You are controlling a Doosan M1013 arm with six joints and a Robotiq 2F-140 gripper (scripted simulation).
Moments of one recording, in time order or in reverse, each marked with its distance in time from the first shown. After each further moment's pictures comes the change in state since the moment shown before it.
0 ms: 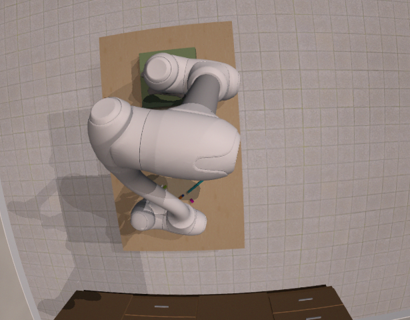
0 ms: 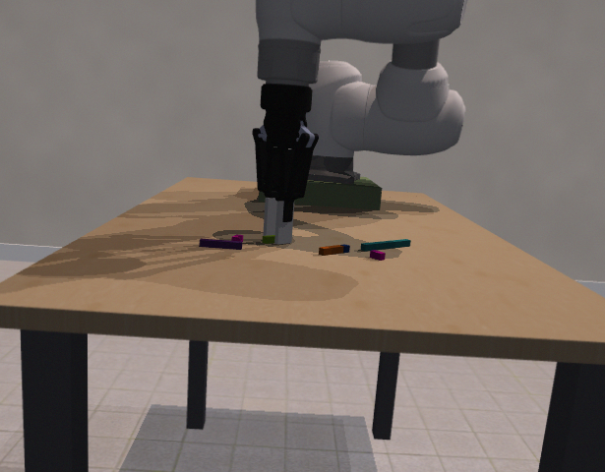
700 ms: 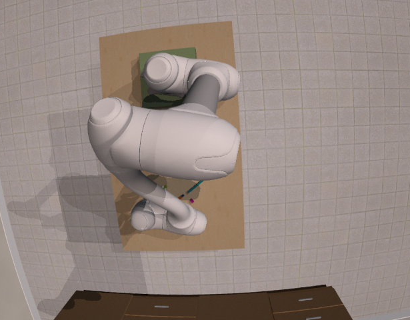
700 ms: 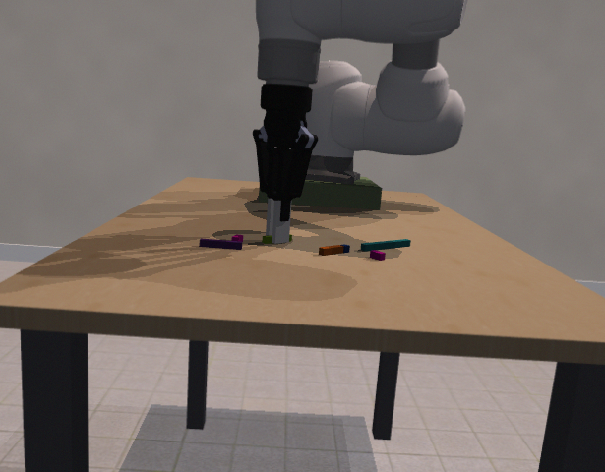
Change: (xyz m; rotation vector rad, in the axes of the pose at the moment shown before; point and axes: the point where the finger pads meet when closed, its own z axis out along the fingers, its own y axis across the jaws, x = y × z) arm 0.000 0.000 0.000 0.000 0.000 0.000
